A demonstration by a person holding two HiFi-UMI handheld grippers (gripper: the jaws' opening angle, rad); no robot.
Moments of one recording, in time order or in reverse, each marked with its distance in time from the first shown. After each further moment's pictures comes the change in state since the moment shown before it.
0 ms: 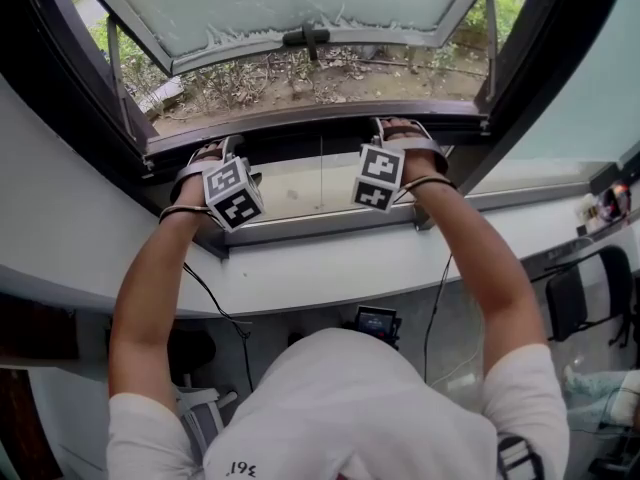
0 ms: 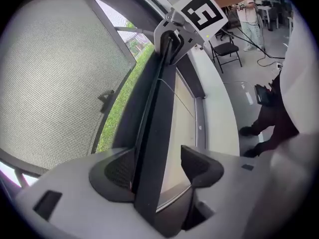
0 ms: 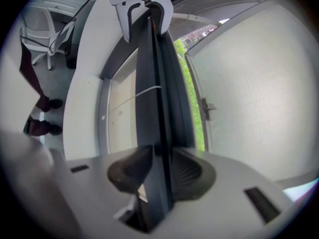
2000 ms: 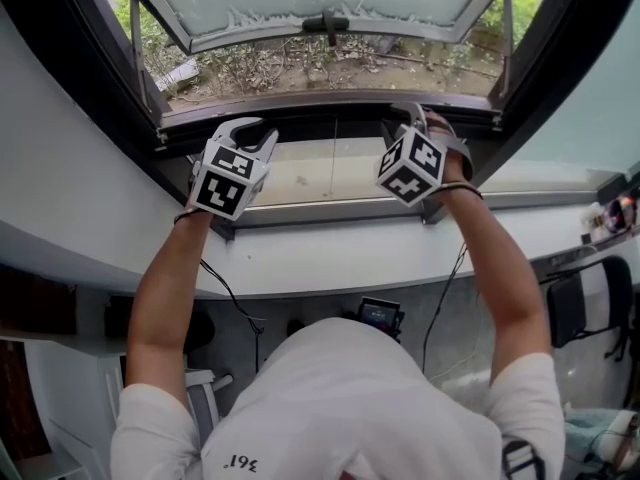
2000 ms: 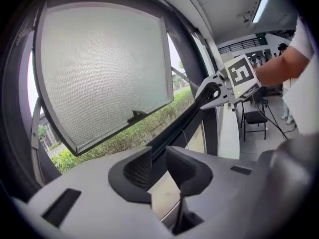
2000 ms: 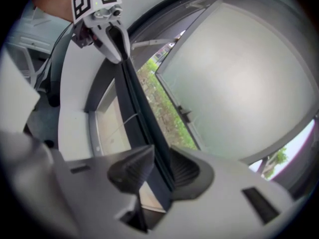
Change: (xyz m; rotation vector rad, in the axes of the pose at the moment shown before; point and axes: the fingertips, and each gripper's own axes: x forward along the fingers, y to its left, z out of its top) left arm -0.077 0.027 0.037 -0.605 -0.406 0.108; right arm -0.060 -0.029 0.003 0.344 -0.173 -0.070
